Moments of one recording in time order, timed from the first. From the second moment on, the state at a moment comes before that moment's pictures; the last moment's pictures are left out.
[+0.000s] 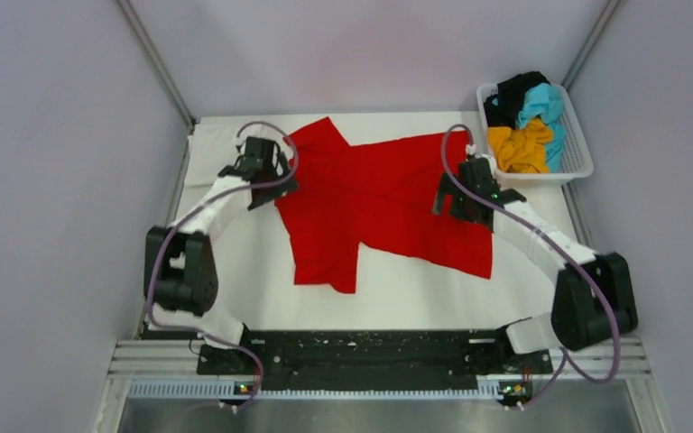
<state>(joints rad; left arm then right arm) -0.19 1.73 1.30 -0.50 -0.18 -0.55 0.31 1.47 0.99 -0.44 0.20 0.43</state>
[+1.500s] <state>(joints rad) -0.49 1.19 0.82 -0.99 0.01 -0.92 0.31 1.03 0.46 -0.37 0.33 0.76</state>
